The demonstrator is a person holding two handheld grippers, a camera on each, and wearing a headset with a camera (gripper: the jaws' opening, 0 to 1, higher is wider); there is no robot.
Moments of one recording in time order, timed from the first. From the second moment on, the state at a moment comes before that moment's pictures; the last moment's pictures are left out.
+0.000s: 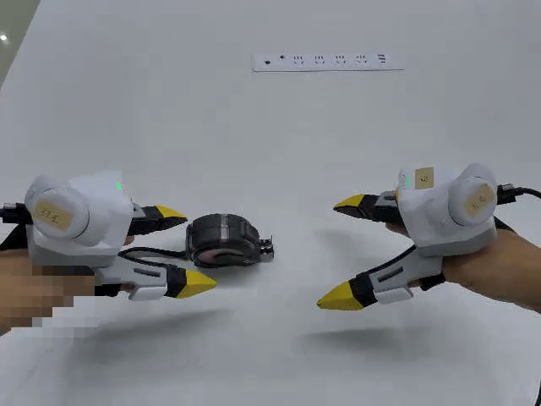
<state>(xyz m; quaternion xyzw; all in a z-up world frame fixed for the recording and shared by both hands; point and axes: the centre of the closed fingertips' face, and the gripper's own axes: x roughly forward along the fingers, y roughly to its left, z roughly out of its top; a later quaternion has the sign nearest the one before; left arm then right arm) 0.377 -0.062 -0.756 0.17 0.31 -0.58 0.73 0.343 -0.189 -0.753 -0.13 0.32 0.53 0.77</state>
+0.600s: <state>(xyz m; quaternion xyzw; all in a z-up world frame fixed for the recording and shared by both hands) 0.382 -0.067 -0.767 0.18 0.31 -0.59 0.72 0.348 -0.177 -0.764 -0.12 0.33 0.54 0.77</state>
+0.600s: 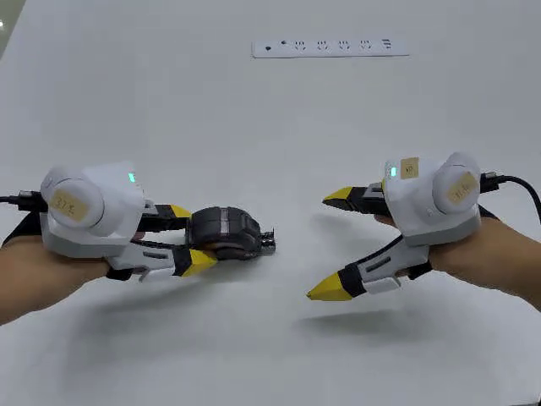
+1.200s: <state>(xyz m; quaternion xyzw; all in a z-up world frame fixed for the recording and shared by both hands) 0.381 -0.070 -0.769 0.20 0.31 -0.60 0.71 0.361 -0.159 -0.777 -0.15 0.30 0.56 0.75</state>
